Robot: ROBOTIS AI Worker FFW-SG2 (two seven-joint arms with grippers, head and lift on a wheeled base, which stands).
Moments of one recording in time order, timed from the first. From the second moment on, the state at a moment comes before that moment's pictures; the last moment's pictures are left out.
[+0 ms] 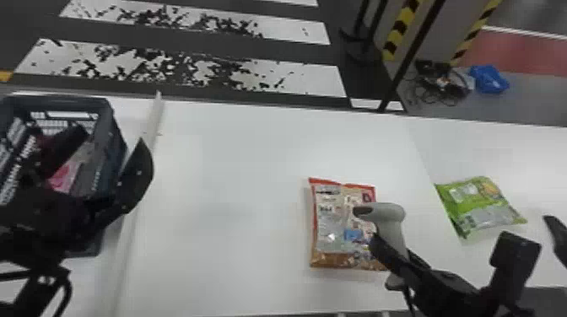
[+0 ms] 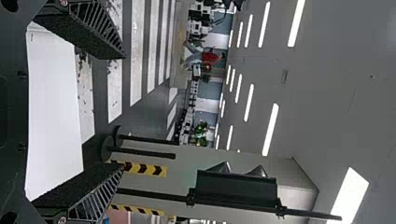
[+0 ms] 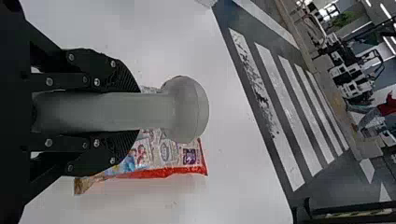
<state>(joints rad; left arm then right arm) 0.60 0.00 0.09 -2.22 0.19 0.01 -0.39 0.78 -0.06 -0.38 -2.40 -0.59 0.80 0.23</state>
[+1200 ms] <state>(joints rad) 0.65 0.02 0.07 -2.28 0.20 0.03 -0.29 0.66 -0.07 0.03 -2.22 -0.17 0.57 -0.06</state>
